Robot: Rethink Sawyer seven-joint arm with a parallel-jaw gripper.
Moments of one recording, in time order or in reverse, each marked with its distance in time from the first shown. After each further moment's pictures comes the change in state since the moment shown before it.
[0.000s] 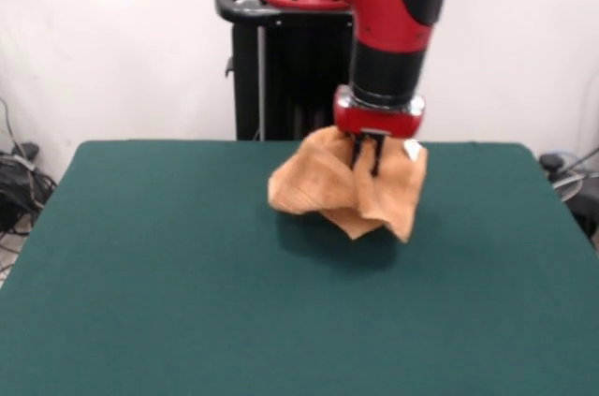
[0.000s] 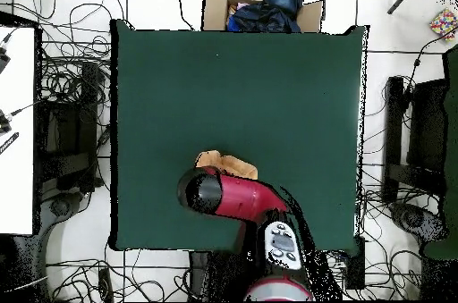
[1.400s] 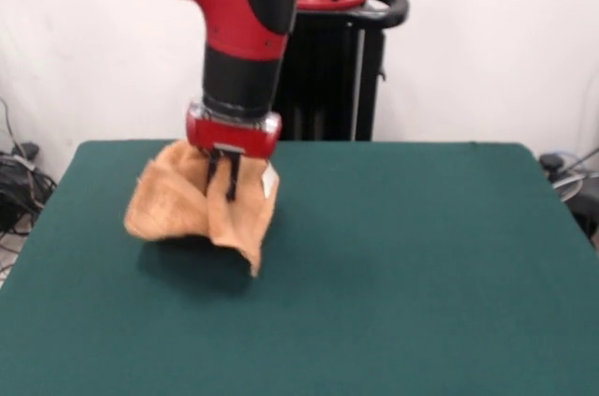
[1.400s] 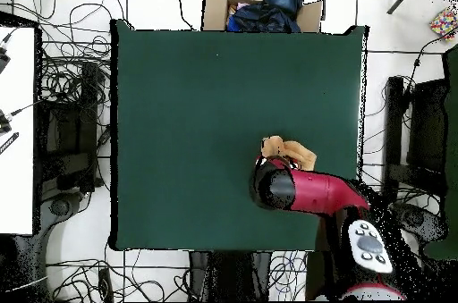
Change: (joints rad) arm -0.266 0.044 0.032 -0.158 -0.343 -0.073 0.000
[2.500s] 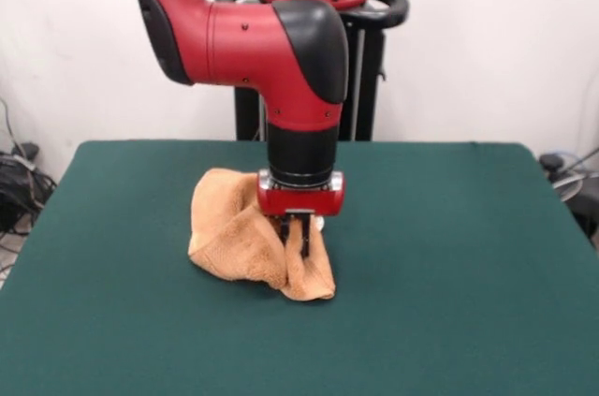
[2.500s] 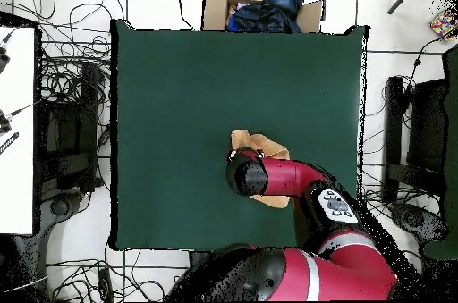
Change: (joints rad) arm -0.001 0.169 0.129 -0.044 0.000 -0.086 0.000
